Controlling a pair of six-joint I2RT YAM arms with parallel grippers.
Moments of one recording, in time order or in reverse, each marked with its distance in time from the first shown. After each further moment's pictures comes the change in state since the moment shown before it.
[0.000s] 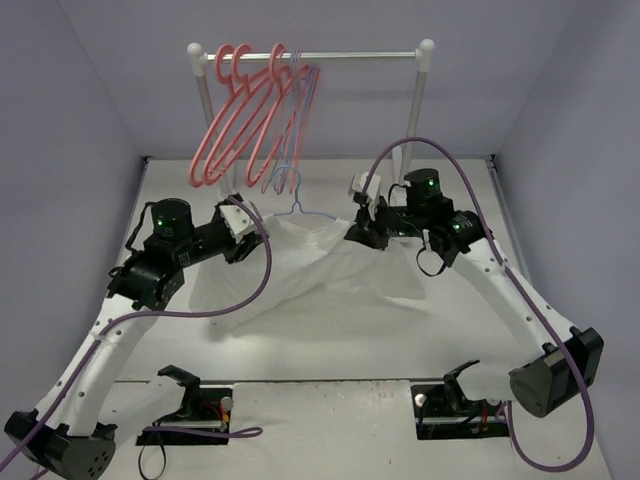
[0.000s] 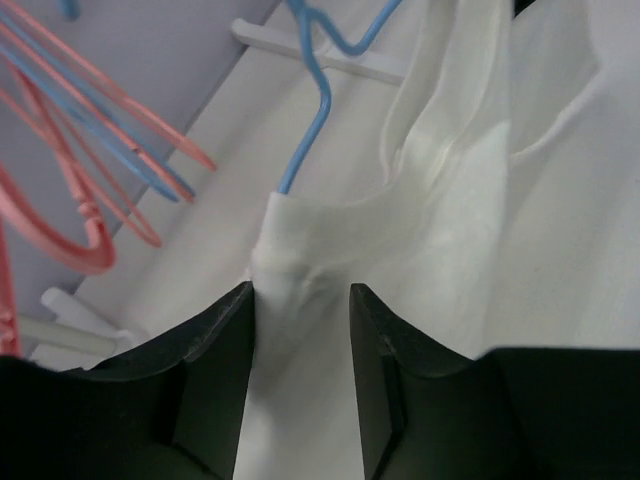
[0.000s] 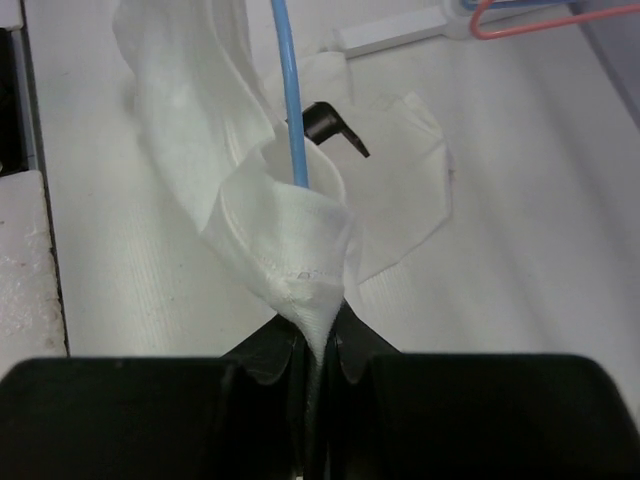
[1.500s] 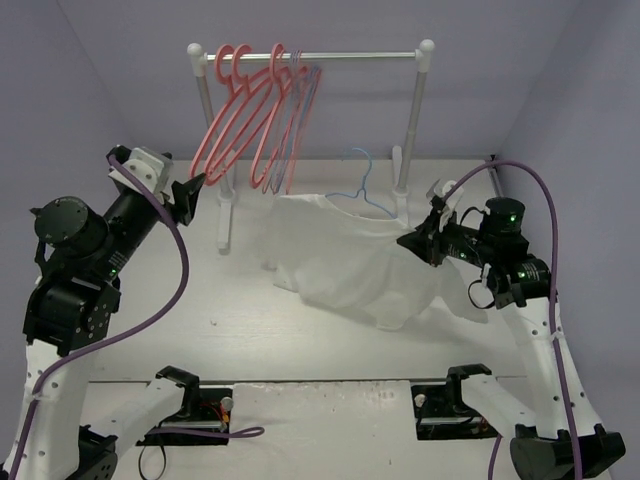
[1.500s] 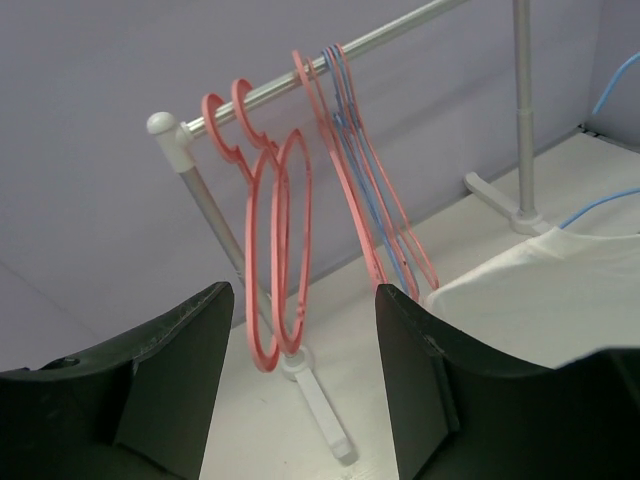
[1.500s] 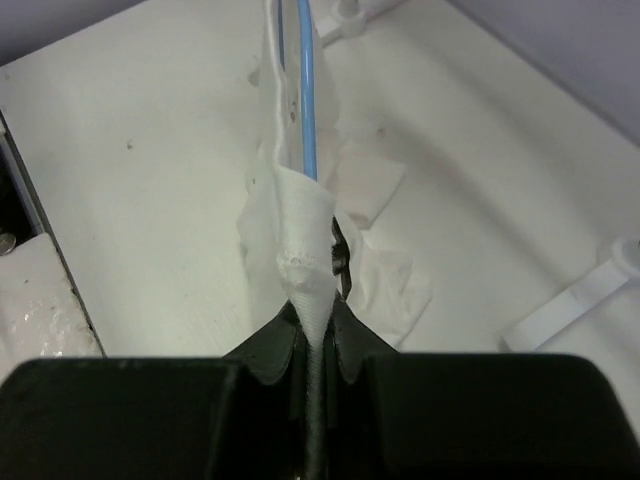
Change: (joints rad) left arm 0.069 -0.048 0.460 -0.090 -0.384 -0.181; right arm -0.350 -0.361 -0.165 -0.043 -0.127 0.179
